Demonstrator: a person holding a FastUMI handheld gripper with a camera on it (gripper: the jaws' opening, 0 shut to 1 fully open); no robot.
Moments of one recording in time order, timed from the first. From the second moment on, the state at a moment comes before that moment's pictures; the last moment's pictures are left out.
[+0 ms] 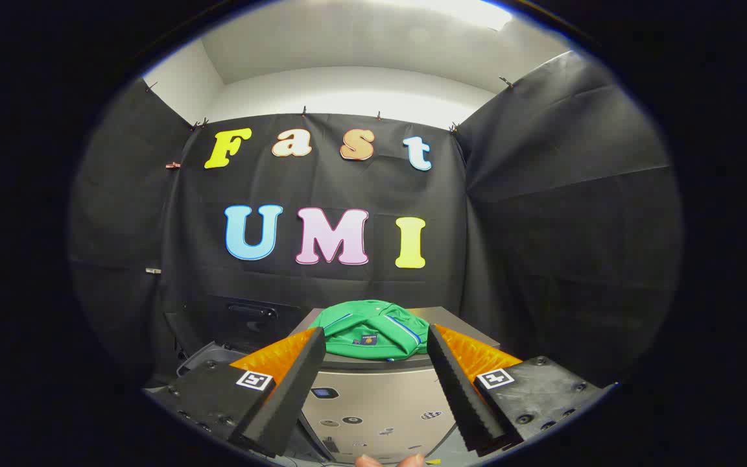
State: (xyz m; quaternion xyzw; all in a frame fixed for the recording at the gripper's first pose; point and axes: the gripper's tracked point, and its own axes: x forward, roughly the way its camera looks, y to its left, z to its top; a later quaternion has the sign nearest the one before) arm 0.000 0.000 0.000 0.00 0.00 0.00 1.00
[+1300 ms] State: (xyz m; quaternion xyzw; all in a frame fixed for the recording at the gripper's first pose) arm 0.013 -0.012 -0.006 0.00 0.01 -0.02 1.00
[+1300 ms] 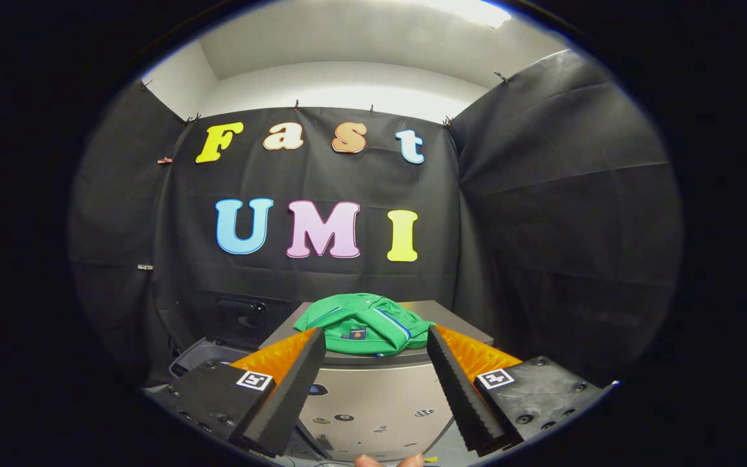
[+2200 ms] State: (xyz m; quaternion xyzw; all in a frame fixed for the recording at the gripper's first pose) arm 0.240 0.004 -0.039 0.00 0.18 0.00 0.98
